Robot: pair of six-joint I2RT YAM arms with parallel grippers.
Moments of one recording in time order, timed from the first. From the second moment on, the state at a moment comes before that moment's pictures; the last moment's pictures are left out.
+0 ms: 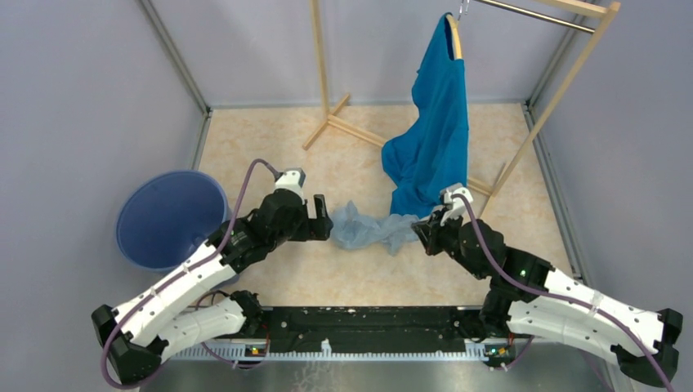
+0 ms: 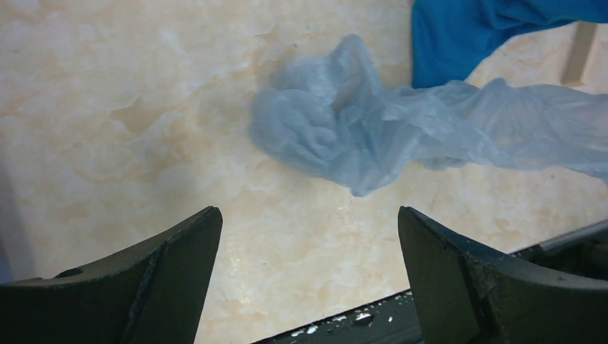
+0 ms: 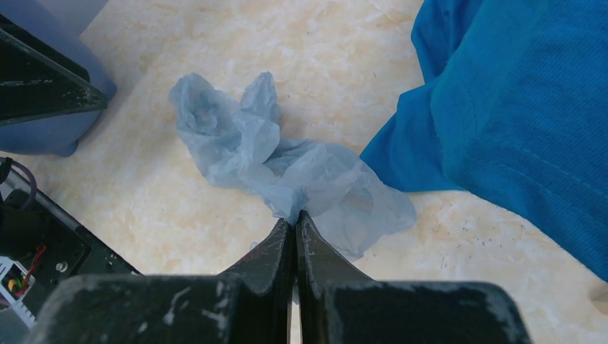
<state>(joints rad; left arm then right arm) -0.81 0.89 0.88 -0.70 -0.30 -0.64 1.05 0.60 0.61 -0.33 0.42 0.39</state>
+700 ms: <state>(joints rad) -0.80 1.21 0.84 -0.52 -0.20 -0.58 1.05 0.57 0.60 -0.36 0.33 0.39</state>
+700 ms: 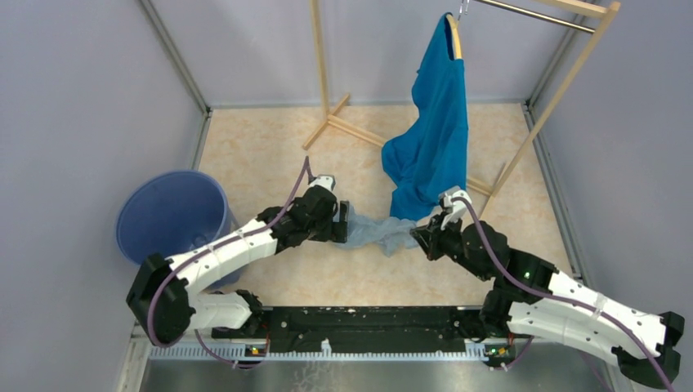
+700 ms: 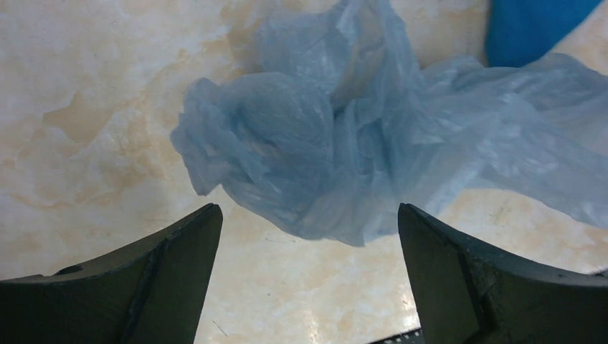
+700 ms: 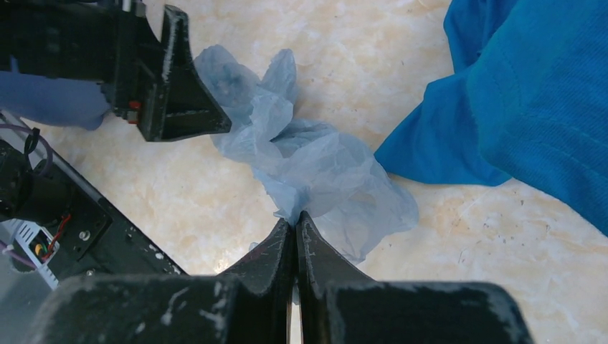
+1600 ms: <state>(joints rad) -0.79 0.70 0.74 -0.33 -0.21 -0.43 1.05 0.70 0.80 -0.47 0.23 0.30</state>
